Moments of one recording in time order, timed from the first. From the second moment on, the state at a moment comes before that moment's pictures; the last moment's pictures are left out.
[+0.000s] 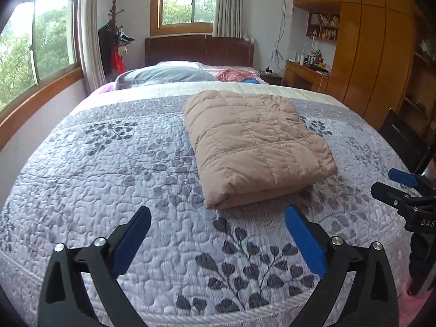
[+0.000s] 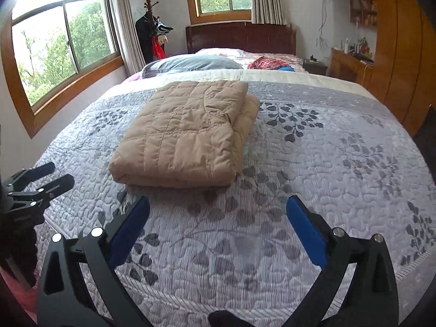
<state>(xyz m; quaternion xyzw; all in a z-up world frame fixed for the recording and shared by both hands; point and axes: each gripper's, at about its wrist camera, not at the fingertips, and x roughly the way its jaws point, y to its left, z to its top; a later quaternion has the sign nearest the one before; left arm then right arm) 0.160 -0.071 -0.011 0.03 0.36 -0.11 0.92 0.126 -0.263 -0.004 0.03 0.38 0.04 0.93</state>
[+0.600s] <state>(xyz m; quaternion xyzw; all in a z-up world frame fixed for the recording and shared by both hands) 0.113 -0.060 0.009 0.04 0.34 -0.07 0.94 0.094 -0.251 0.005 0.03 0.37 0.03 0.93</state>
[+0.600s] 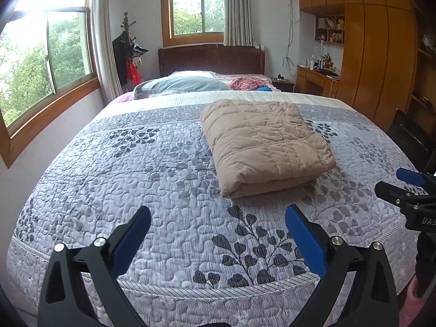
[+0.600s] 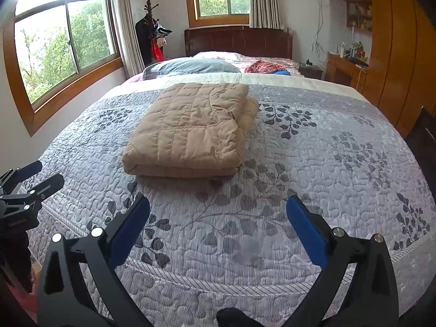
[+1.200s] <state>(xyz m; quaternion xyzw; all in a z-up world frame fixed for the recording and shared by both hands) 0.109 -0.060 0.008 0.04 0.35 -0.08 0.93 0.091 -0.248 0.003 0.02 0.38 0.03 0.93</state>
